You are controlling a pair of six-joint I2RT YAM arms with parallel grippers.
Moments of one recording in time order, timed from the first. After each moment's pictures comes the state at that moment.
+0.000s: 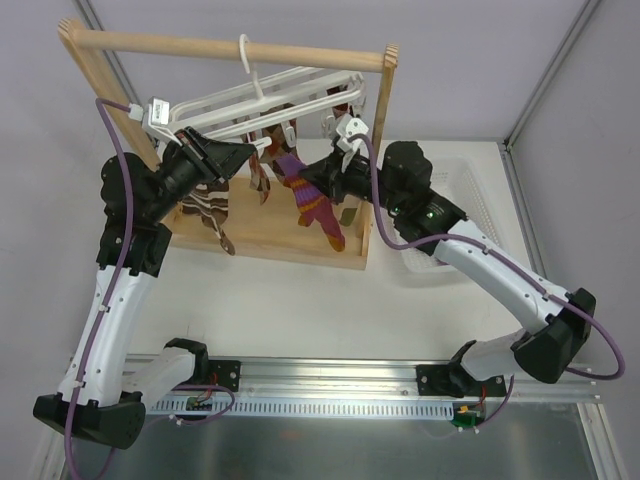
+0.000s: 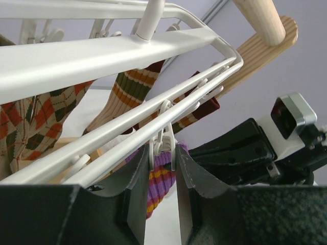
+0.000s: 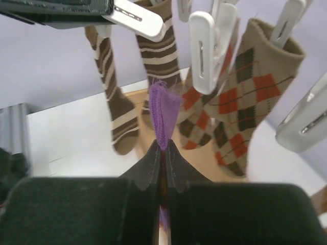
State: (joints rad) left arm -0.18 0.97 1.23 -0.10 0.49 -0.77; right arm 0.79 1.42 1.45 -0.04 -0.35 -0.02
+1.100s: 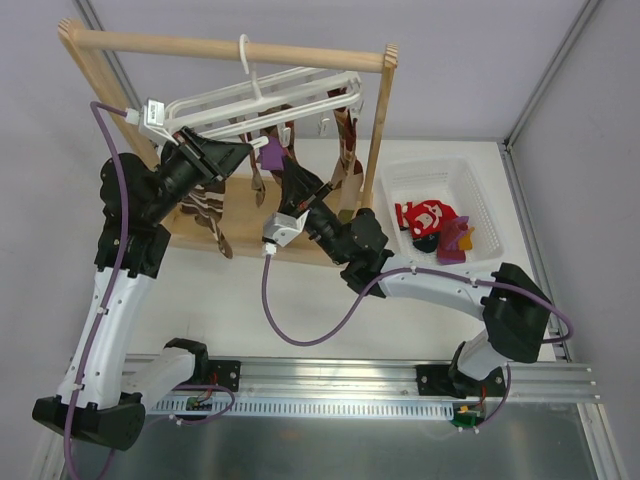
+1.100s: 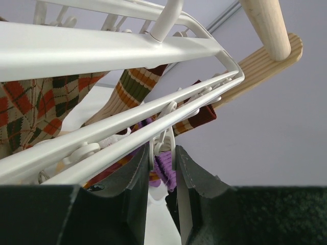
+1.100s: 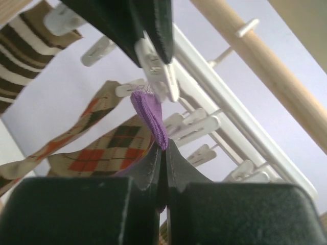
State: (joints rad) left arm -0.18 0.97 1.24 -0.15 0.44 -0.84; right arm 1.10 1.58 1.10 0.98 0.18 -1.24
